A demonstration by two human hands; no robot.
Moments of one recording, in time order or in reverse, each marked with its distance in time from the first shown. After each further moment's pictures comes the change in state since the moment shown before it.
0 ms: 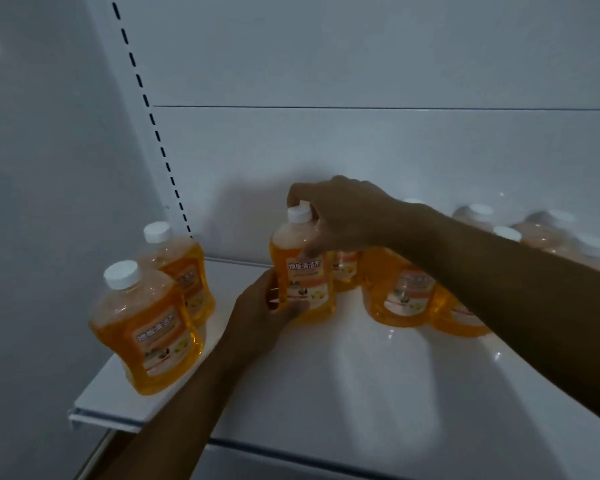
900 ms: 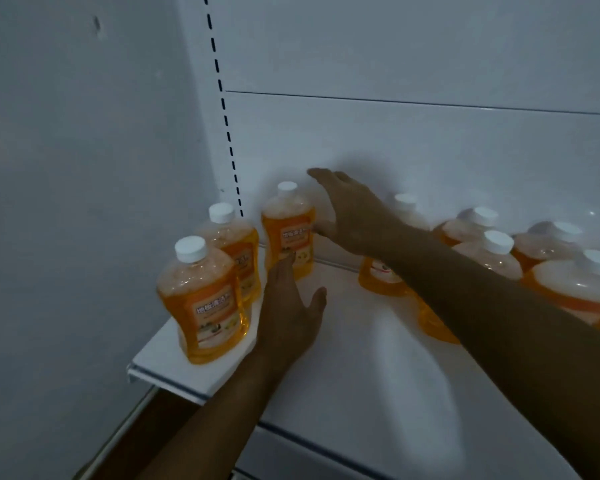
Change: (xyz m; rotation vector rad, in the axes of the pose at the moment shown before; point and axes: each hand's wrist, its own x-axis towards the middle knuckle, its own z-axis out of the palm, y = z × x) left_hand -0.018 0.004 0.002 0.240 0.368 -0.051; right_hand 0.049 -0.025 0.049 0.213 0.186 -0.027
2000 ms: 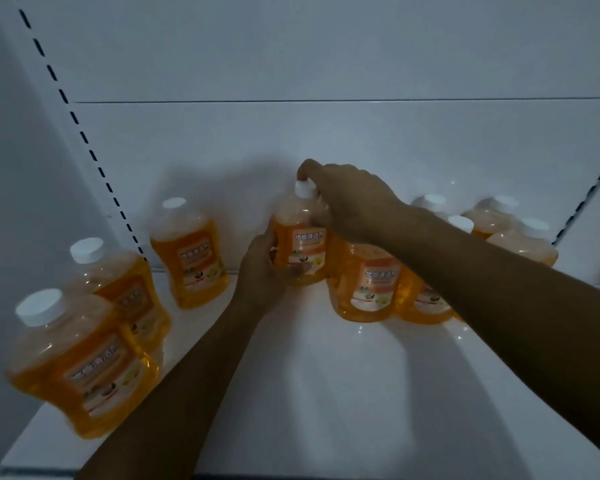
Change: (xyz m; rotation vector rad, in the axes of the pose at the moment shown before) left_hand 0.062 0.054 0.063 -0.523 -0.400 0.171; right_hand -0.062 0.051 -0.071 -0.314 0.073 0.231
